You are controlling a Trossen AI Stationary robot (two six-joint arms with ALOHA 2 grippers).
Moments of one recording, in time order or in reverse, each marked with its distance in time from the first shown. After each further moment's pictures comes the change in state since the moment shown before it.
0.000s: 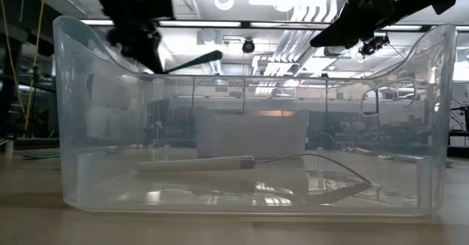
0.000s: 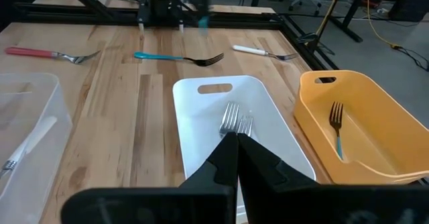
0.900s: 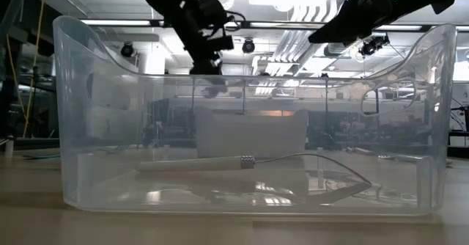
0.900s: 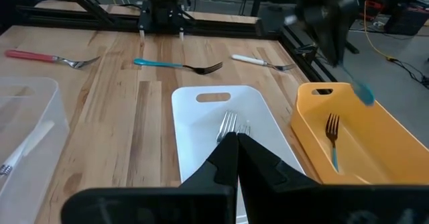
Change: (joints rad) left arm 0.411 0.533 0.488 0.185 0.240 0.609; right arm 0.000 0.000 0.000 0.031 0.000 -0.037
